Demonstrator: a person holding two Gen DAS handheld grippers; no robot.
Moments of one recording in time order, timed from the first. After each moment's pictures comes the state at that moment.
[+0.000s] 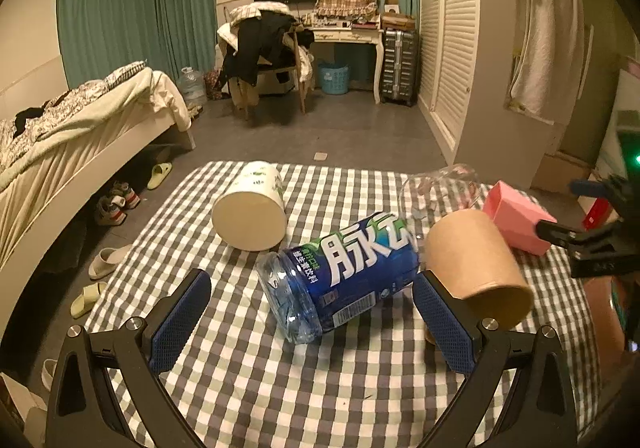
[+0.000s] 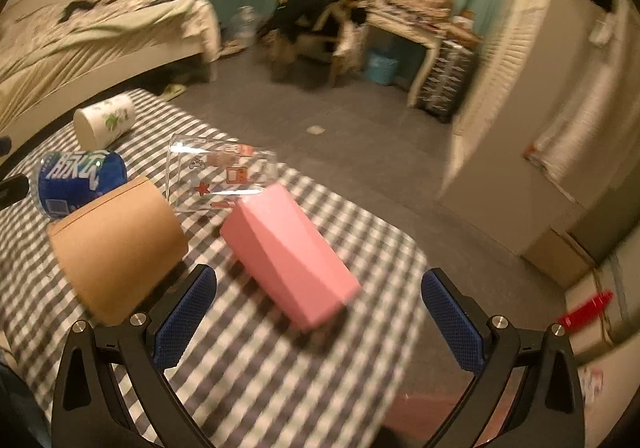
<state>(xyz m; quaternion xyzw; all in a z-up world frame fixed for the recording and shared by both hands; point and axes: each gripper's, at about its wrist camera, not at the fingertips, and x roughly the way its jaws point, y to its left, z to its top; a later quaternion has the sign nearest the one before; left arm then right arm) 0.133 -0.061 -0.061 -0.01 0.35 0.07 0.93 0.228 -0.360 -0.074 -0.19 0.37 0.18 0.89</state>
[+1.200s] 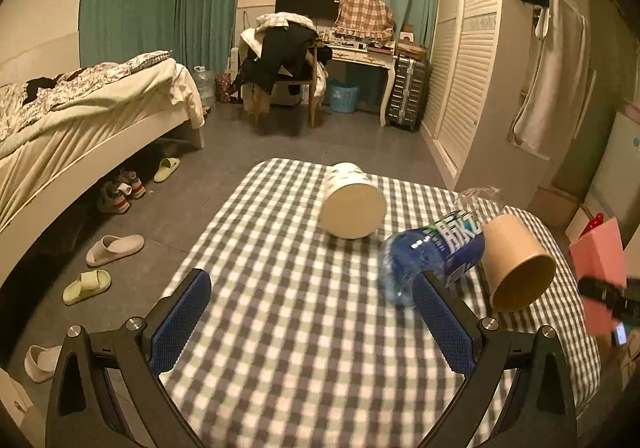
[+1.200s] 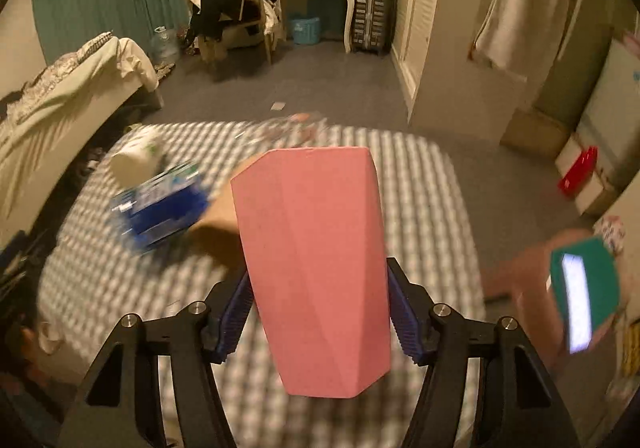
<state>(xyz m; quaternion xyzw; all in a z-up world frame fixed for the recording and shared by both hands) 0.065 0.050 -0.052 -0.06 0.32 0.06 0.95 0.096 -0.280 -0.036 -0.01 0.44 0.03 0.90</state>
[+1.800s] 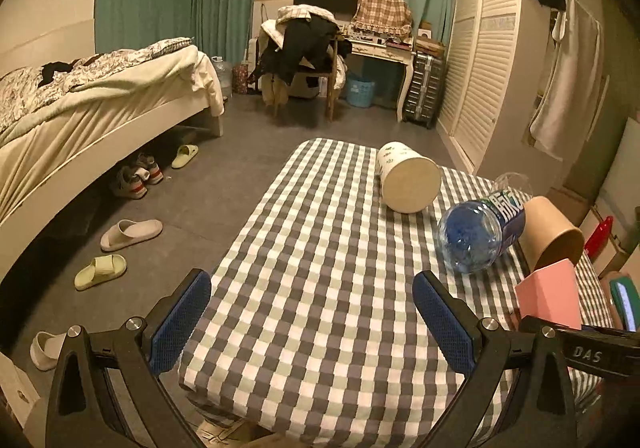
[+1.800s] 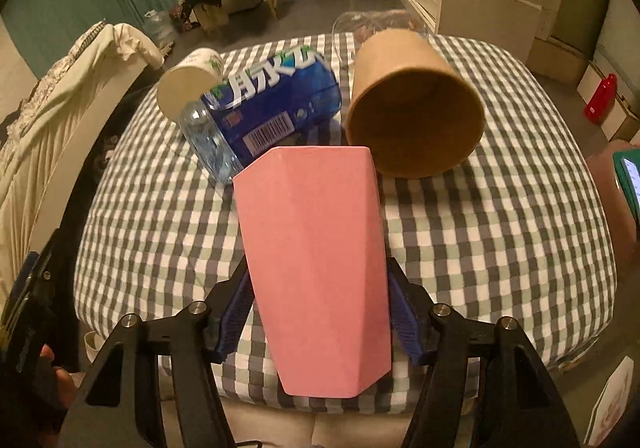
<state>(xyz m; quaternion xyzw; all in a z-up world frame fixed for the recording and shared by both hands) 0.043 0.096 -0.075 -0.07 0.33 0.08 0.94 0.084 -0.175 -0.107 0.06 0.52 0.04 0.85</state>
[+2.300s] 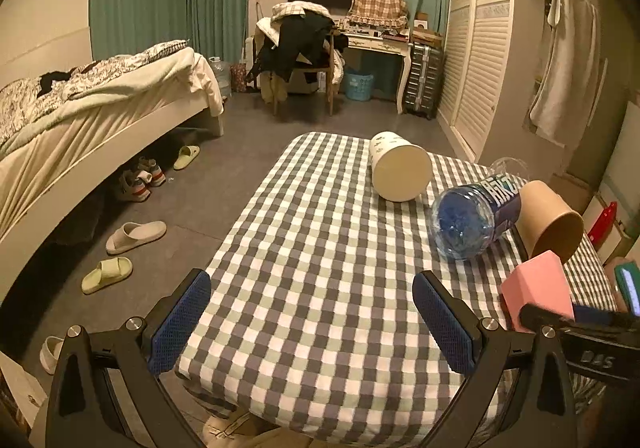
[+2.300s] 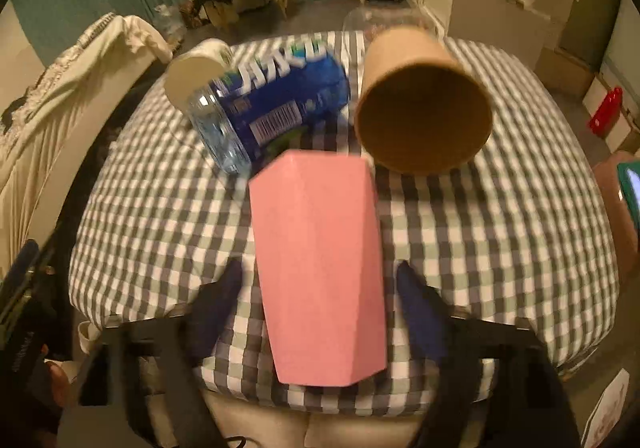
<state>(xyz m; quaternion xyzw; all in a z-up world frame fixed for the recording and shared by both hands) 0.039 0.078 -0.072 -0.05 0.34 0.08 0.94 0.078 -0.176 -0.106 0.05 0.50 0.06 0.86</state>
